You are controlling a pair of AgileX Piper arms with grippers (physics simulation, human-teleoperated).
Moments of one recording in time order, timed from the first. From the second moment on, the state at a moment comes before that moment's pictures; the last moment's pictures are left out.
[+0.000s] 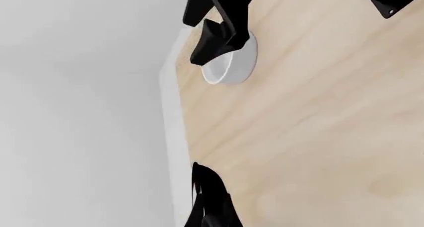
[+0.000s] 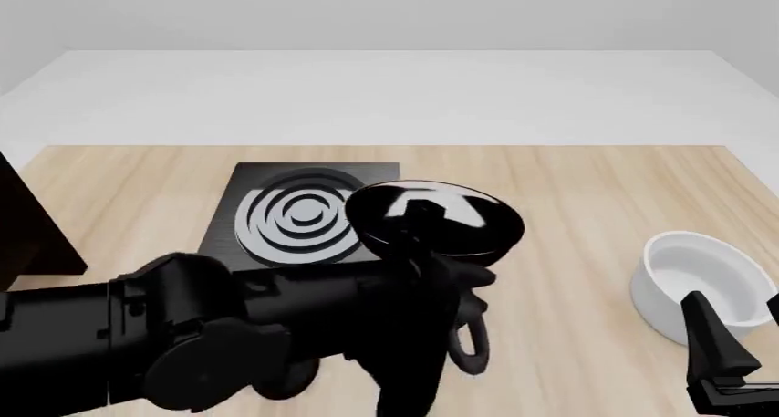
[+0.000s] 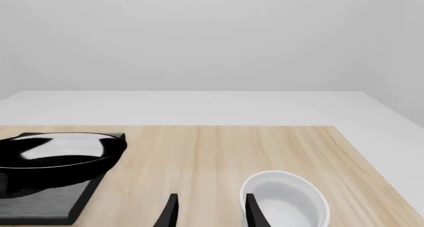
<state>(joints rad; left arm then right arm) -1.10 1.36 -0.88 0.02 1.40 0.00 0.01 0.00 -0.01 0.00</state>
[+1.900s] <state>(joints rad) -0.56 0.24 -0.14 0.21 1.40 0.00 0.01 0.00 -0.01 0.00</state>
